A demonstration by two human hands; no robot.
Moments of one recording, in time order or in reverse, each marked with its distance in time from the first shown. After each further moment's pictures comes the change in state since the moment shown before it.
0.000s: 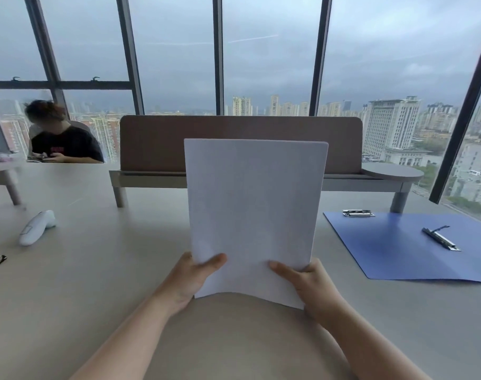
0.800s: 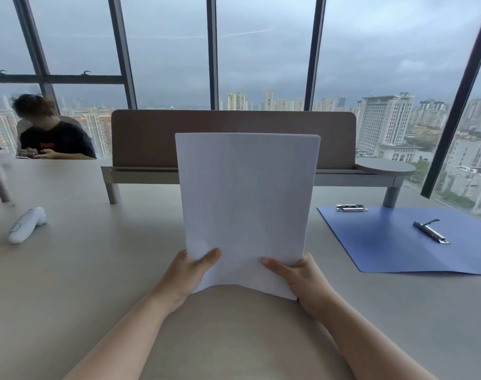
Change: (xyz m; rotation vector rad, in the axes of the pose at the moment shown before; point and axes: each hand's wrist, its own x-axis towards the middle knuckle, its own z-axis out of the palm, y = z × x) left_hand -0.001 -0.005 0.004 0.106 0.053 0.035; right_hand 0.003 0.005 -0.001 -0.056 -0.004 -0.002
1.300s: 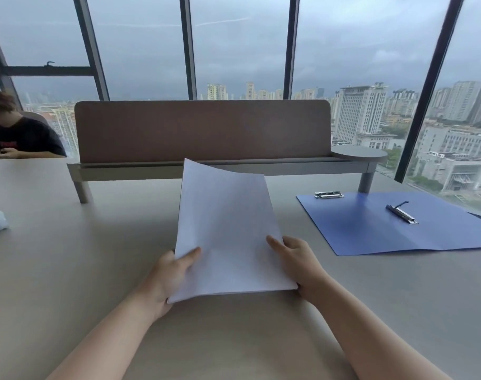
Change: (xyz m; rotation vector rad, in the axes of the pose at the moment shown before) left_hand -0.005 0.002 0.022 -0.174 0.102 -0.292; right_hand 0.008 -0.004 -0.028 -0.199 0.224 0.139
